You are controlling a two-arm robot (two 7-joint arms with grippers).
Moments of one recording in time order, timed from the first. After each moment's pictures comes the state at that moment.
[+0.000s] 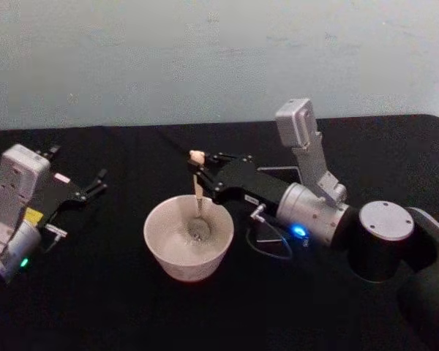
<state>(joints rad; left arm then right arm) -0.20 0.60 0.45 -1.41 -0.25 -0.12 0.03 0.41 0.27 -0.54 -1.30 0.41 0.02 0.49</state>
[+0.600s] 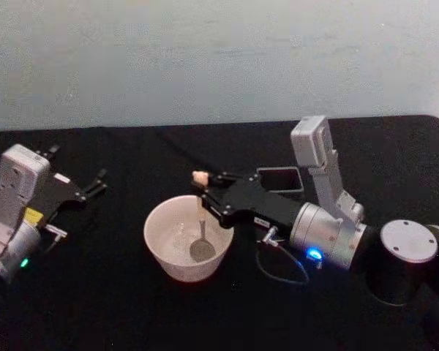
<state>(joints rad) -0.20 0.60 0.45 -1.41 -0.25 -0.12 0.03 0.31 0.35 -0.53 -1.46 0.45 0.05 0.52</state>
